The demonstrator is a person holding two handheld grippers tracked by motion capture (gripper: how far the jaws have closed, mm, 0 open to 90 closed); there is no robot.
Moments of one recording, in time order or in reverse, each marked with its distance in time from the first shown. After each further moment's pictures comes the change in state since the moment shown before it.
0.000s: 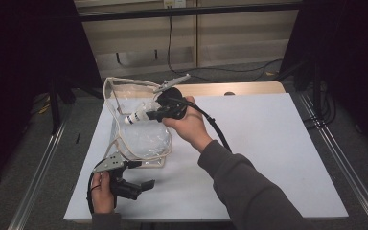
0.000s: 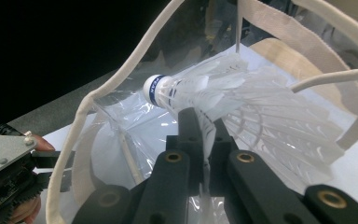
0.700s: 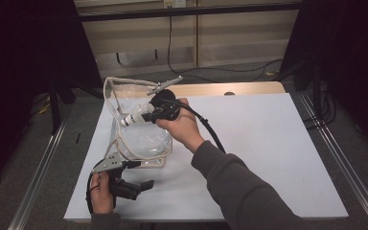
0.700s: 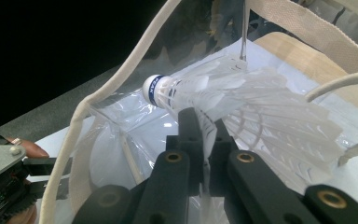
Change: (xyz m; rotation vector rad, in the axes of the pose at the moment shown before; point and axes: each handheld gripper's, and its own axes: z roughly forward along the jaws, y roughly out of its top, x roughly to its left) left arm -0.001 0.000 -0.002 -0.005 0.000 -0.001; right arm 0.005 0.002 0.016 0.022 -0.001 0.016
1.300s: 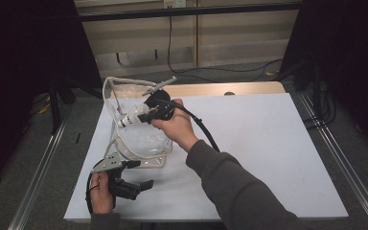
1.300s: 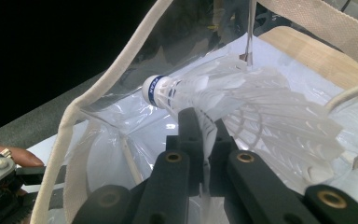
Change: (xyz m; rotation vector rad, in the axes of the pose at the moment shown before) left arm 0.001 -0.001 0.000 0.002 0.003 -0.002; right arm 0.001 0.003 0.016 0.019 0.006 0.016
